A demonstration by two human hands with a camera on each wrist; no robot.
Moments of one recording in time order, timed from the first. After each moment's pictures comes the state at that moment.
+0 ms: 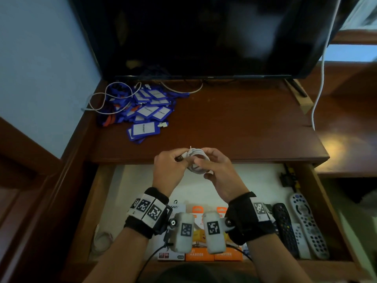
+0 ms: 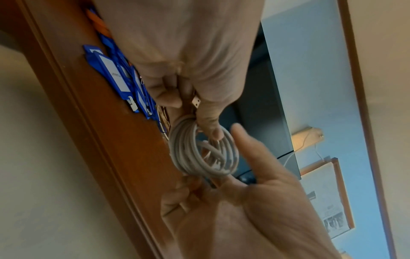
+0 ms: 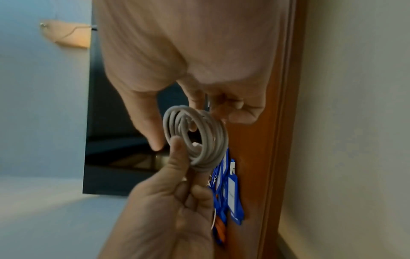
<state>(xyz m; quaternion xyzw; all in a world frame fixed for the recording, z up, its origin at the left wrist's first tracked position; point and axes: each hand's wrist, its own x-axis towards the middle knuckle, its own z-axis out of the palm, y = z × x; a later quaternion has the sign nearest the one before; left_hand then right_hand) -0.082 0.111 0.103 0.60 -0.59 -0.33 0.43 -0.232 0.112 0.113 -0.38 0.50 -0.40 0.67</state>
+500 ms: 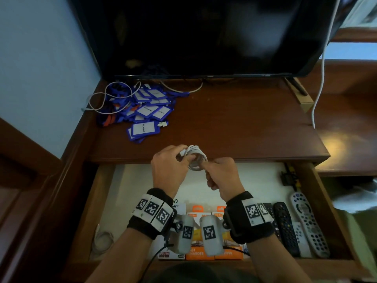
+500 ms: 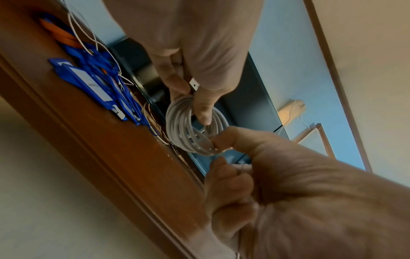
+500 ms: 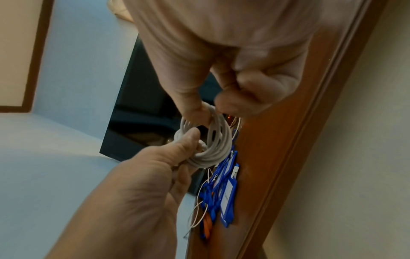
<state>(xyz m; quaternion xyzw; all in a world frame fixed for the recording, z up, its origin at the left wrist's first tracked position) -0.091 0.112 0.104 0.65 -0.63 -0.13 0.40 -0.226 0.111 0.116 -0.38 0.68 -0.32 0.54</state>
